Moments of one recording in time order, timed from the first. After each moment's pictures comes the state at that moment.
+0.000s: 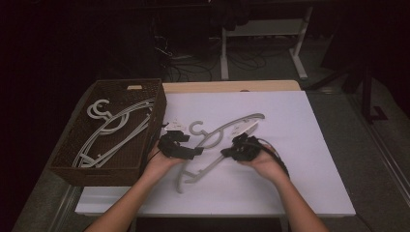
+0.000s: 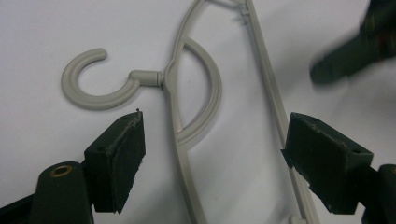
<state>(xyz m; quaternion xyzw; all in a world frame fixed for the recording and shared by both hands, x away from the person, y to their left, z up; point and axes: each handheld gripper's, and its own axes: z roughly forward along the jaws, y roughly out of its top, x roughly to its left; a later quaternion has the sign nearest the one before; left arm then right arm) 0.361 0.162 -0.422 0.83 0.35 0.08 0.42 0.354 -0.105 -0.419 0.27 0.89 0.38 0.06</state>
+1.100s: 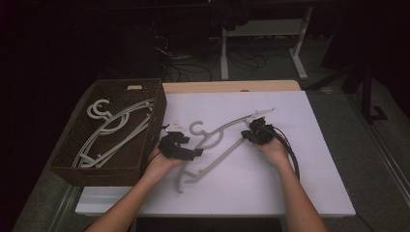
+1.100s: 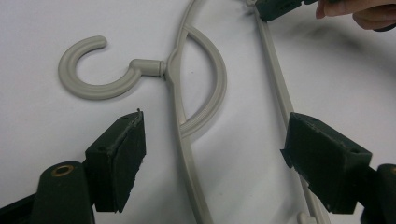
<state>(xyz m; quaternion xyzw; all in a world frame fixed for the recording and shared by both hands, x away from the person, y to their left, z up) 0.363 0.162 -0.429 0.84 0.36 0.07 0.41 0.409 -0.152 -0.450 0.39 0.84 0.35 0.14</state>
